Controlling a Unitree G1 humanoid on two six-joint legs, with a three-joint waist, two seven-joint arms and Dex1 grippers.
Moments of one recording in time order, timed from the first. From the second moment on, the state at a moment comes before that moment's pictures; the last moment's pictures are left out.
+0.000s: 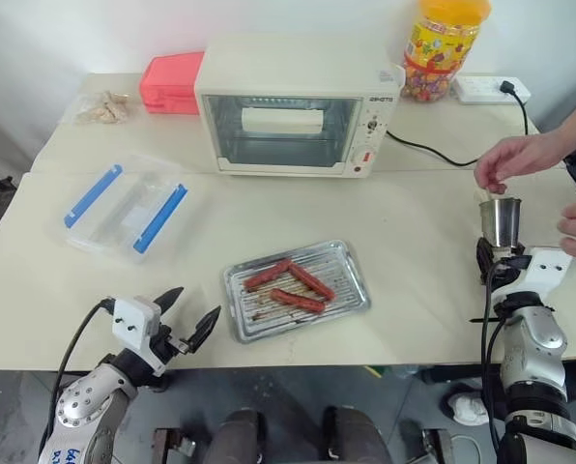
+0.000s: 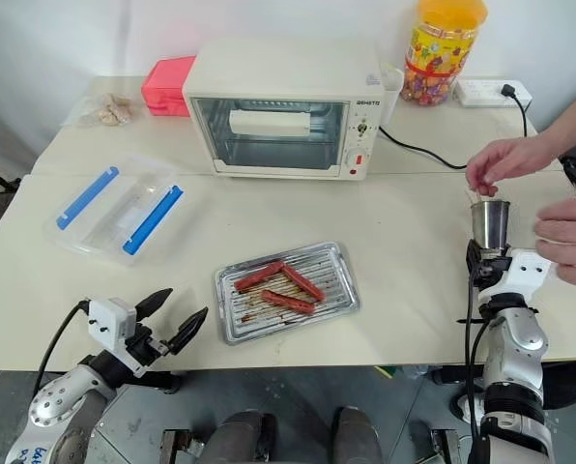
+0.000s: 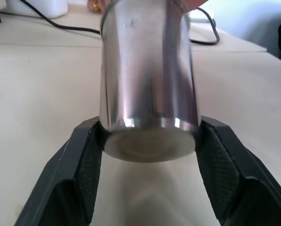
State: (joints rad) left arm 0.30 0.37 0.23 -0.43 -0.39 0.23 -0.48; right arm -0.32 -0.46 -0.42 0.62 0.32 -0.30 0.37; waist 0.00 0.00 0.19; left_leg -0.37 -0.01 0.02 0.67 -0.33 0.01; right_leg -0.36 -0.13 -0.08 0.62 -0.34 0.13
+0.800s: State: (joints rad) left arm 0.31 0.37 0.23 -0.43 -0.39 0.20 -0.47; right arm 0.02 -0.42 -0.44 0.19 0.40 -0.16 0.38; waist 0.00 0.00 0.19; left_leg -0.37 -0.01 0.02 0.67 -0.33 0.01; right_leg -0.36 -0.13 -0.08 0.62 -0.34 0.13
